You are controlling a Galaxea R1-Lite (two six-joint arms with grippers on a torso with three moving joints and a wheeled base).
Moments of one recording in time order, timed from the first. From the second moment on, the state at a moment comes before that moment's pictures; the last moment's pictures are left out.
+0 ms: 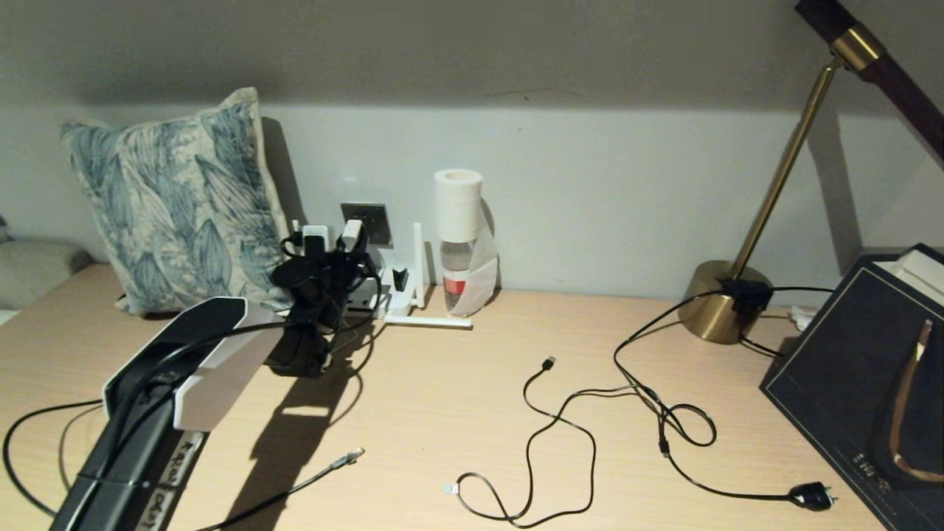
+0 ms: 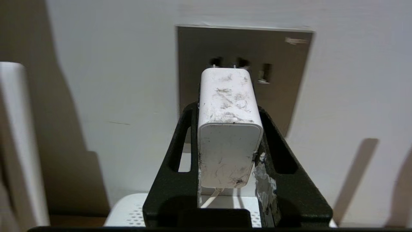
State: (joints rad) left arm -0.13 2.71 -1.79 -1.34 0.02 0.02; right arm 0.00 0.00 0.00 -0.07 0.00 0.00
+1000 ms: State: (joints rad) left arm -0.13 2.72 -1.87 -1.28 0.01 0.02; right arm 0.00 0.00 0.00 -0.07 0.00 0.00
